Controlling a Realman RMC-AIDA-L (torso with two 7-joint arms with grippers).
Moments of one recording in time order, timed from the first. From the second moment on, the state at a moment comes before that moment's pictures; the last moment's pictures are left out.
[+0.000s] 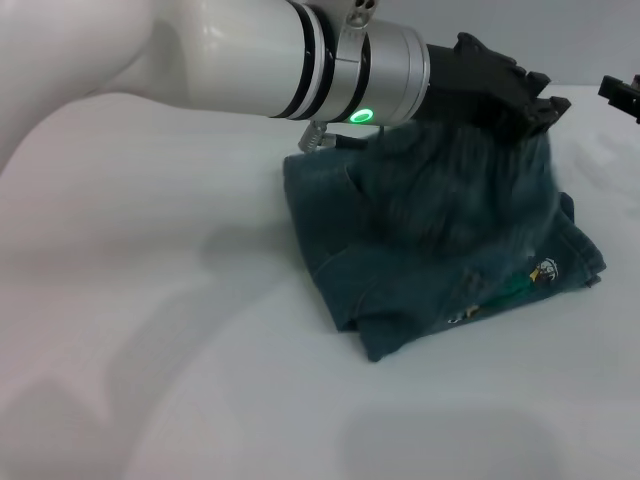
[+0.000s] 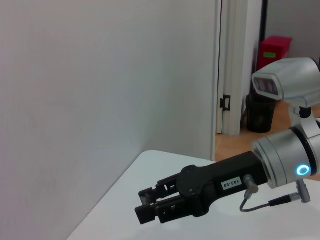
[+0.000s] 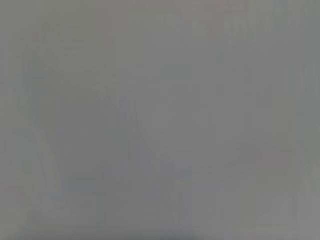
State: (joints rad) left arm -0.77 -2.08 1.76 1.25 1.97 0.81 -2.28; right arm 0.54 2.03 -0.61 -0.65 -1.79 -0.95 1.60
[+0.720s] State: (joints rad) left arm -0.65 -2.07 1.73 1.28 1.95 0.59 -2.27; right arm 0.56 1.98 -0.62 -0.67 -1.83 -1.05 1.68
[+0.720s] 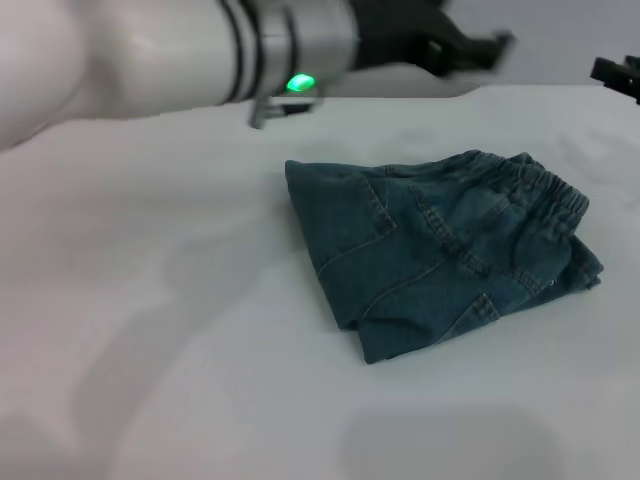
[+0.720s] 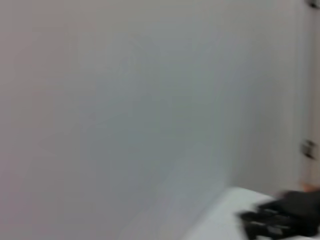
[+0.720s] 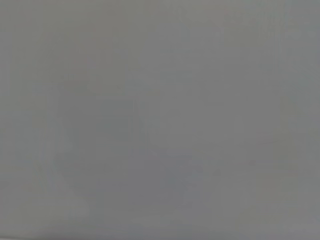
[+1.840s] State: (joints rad) left arm -0.64 -2.03 0.86 0.68 1.25 0.91 -1.72; right arm 0.49 2.06 -0.60 -0.79 -1.60 -1.08 1.40
